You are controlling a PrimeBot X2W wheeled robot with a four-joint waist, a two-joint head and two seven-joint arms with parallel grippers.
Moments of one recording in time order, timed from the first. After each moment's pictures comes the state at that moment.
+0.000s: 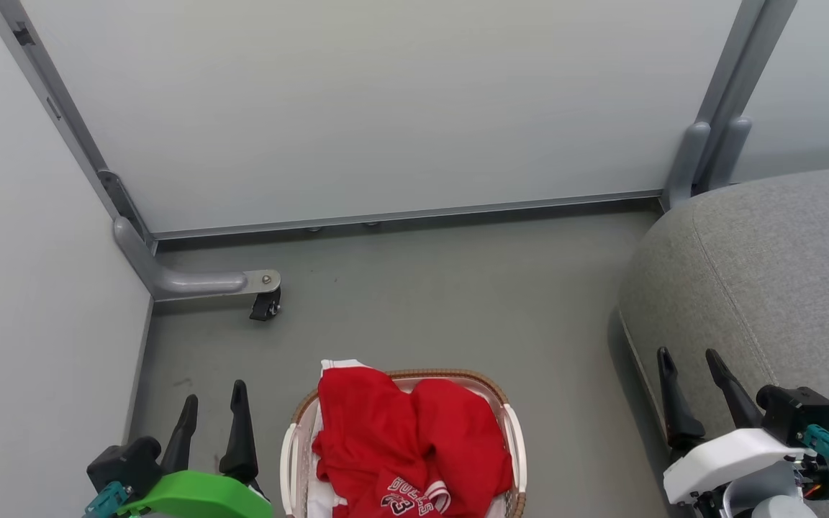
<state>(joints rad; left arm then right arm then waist) -0.01 0.04 -0.10 0.33 -0.51 -0.10 -0.20 -0.04 -0.04 -0.03 0.26 0.31 0.13 -0.20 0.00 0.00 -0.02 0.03</state>
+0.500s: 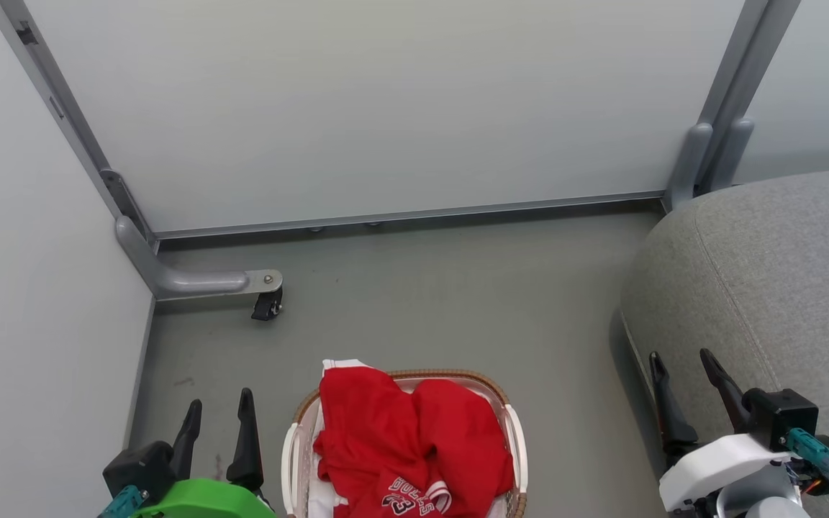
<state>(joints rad) -0.01 0.05 -0.10 0.36 -0.41 -0.10 -0.23 -0.04 -0.05 -0.03 0.27 0.19 0.13 -0.23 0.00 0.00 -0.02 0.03</state>
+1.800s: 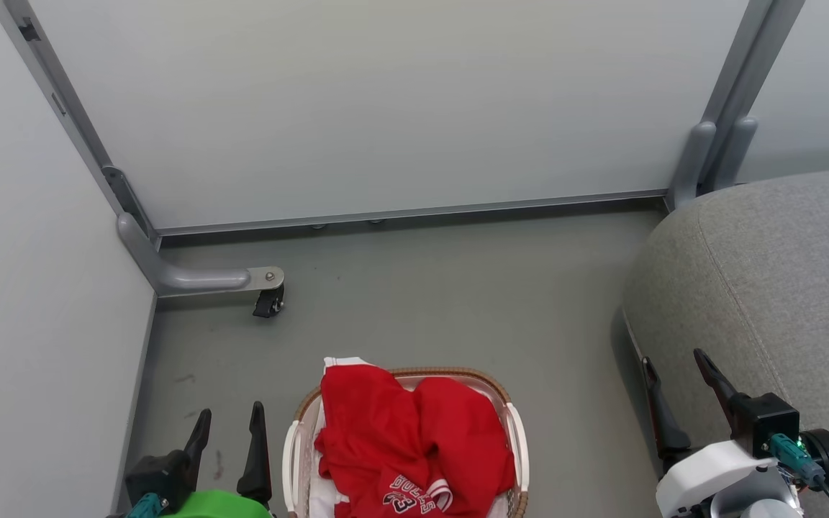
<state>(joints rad) -0.01 0.05 -0.12 0.42 -0.32 -0.11 -0.26 -0.04 -0.05 -0.02 0.28 0.06 0.13 -0.26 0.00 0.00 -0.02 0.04</state>
